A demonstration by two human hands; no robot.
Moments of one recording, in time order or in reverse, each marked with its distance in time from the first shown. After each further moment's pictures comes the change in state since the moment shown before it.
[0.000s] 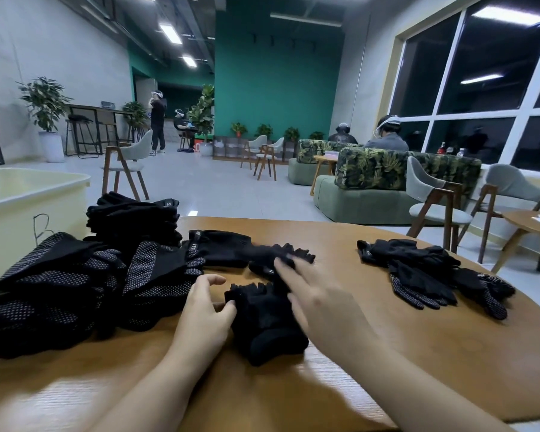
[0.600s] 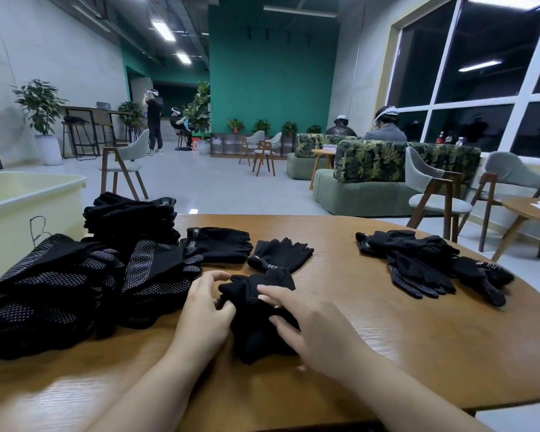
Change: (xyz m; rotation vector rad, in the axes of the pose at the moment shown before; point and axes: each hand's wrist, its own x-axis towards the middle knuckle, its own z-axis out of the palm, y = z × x) left_hand 0.003 -0.005 0.001 0.045 -0.045 0.095; right_hand -0.017 -0.017 0.004 0.551 -0.102 0.087
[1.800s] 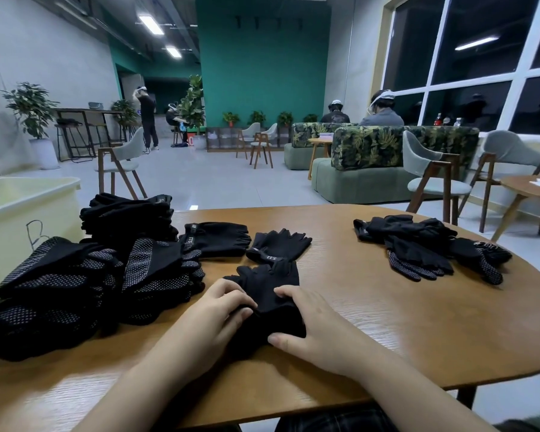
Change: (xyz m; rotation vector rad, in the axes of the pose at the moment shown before) left_hand -0.017 0.014 -0.027 0.310 -0.400 0.403; right_hand -0.021 0.004 -0.002 0.143 -0.306 0.388
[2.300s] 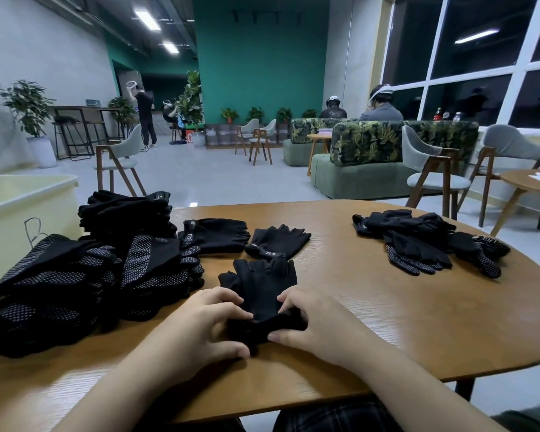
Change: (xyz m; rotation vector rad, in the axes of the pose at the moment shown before) left_hand -0.012 -0.009 -0.011 0.054 -0.190 -0.010; right_hand 0.001 -0.001 -0.002 -0.034 0.050 -0.008
